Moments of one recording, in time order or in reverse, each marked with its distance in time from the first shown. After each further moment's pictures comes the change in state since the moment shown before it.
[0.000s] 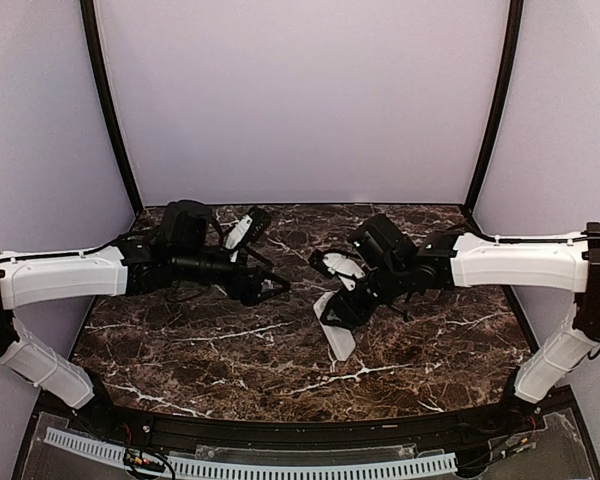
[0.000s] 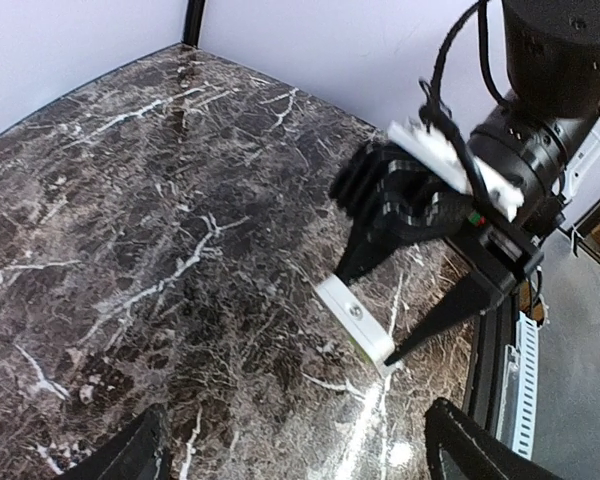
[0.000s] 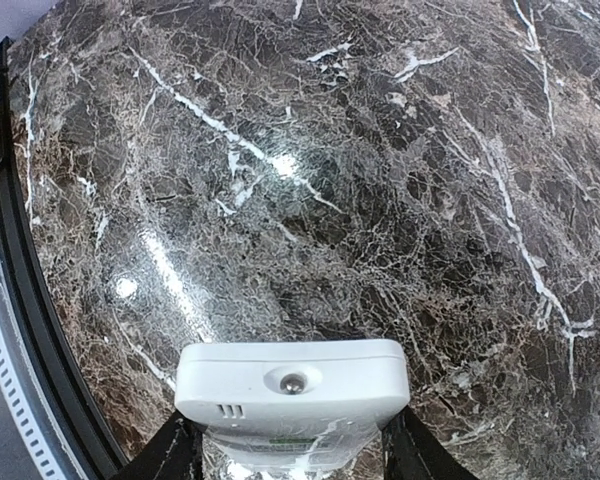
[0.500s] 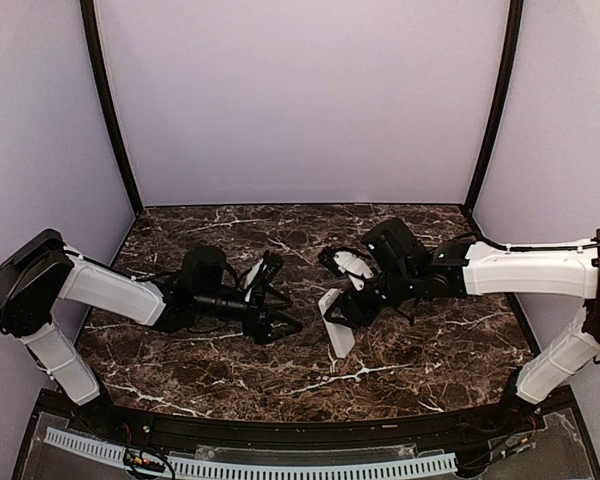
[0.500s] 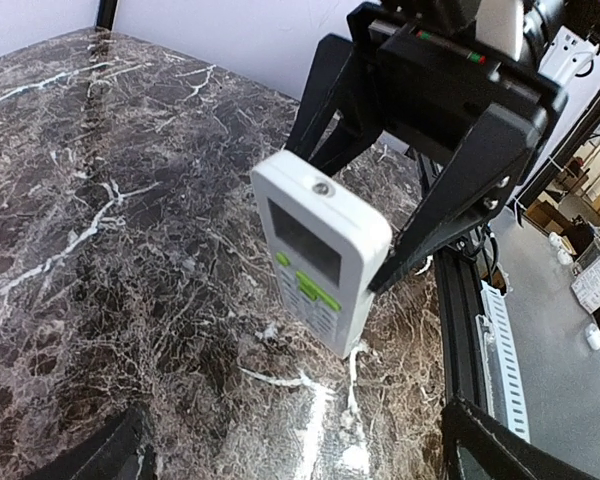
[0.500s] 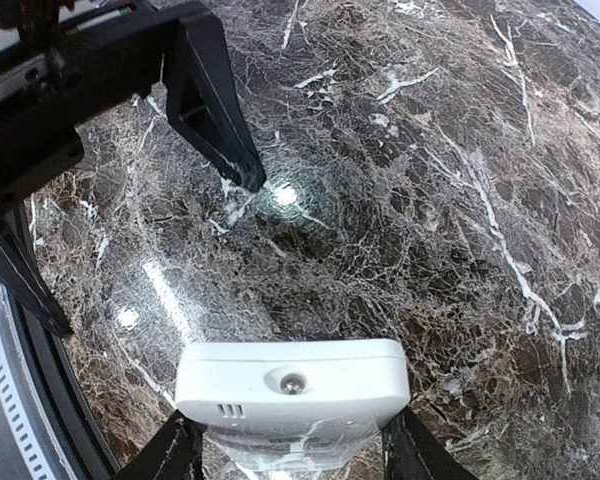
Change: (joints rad) left arm -0.015 0.233 -0.269 0.617 0.249 -0.084; right arm -0.022 -0.077 -0.116 0.135 -0.007 0.021
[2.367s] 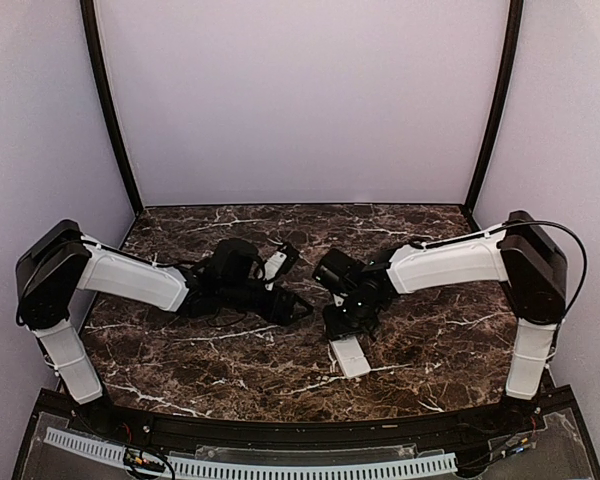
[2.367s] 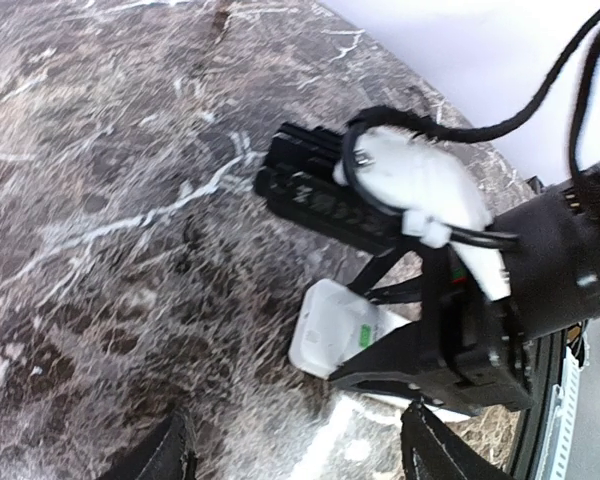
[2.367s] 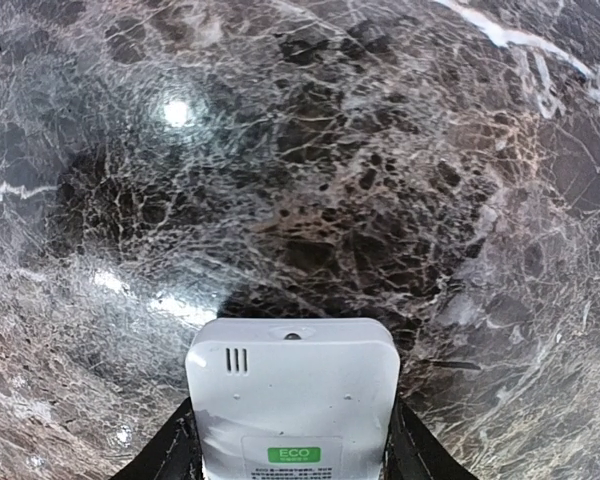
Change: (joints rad) left arm -0.051 0.134 0.227 -0.274 -0.325 -0.131; right arm 0.034 0.413 0.230 -0.266 0.234 0.587
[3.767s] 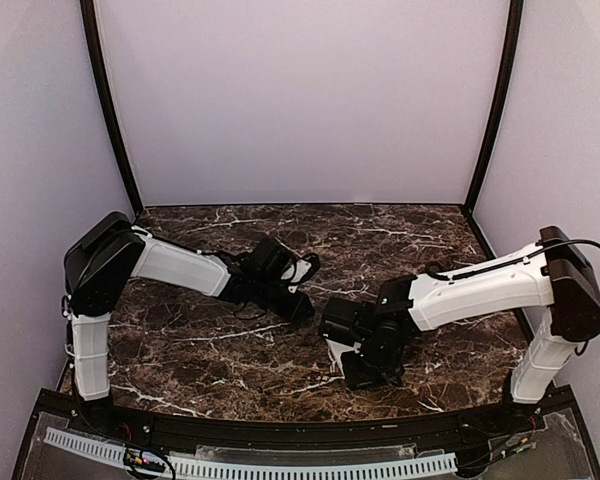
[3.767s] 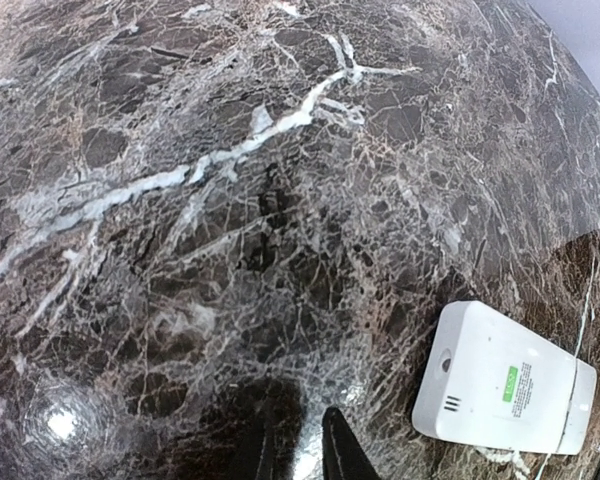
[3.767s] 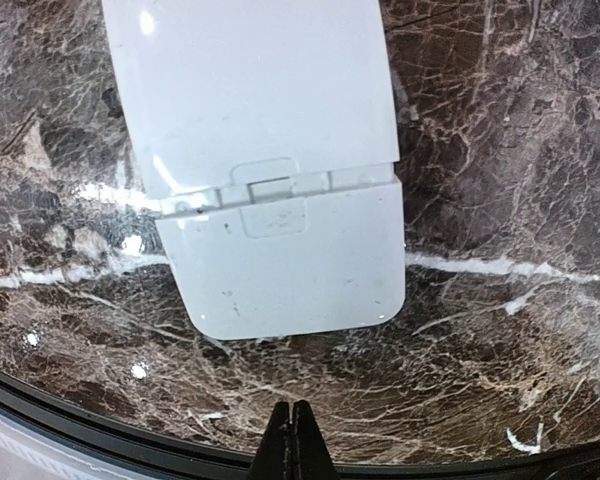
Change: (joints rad) left arm 0.003 0.284 0.319 -0.307 -0.080 0.085; right arm 0.238 -0.173 -0.140 -0.272 -0.079 0.355
